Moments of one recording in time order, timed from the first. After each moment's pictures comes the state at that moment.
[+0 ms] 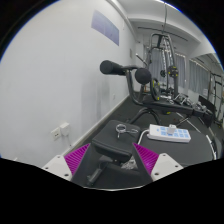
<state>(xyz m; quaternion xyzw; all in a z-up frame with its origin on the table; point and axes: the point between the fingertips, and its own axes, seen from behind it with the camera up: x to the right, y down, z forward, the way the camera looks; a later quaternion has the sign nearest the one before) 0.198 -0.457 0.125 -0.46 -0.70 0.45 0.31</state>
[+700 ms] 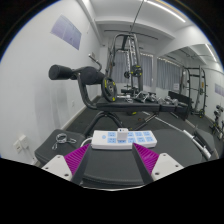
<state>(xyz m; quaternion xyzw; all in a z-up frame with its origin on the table) 0.049 -0.247 0.099 -0.56 -0.60 0.40 0.41</state>
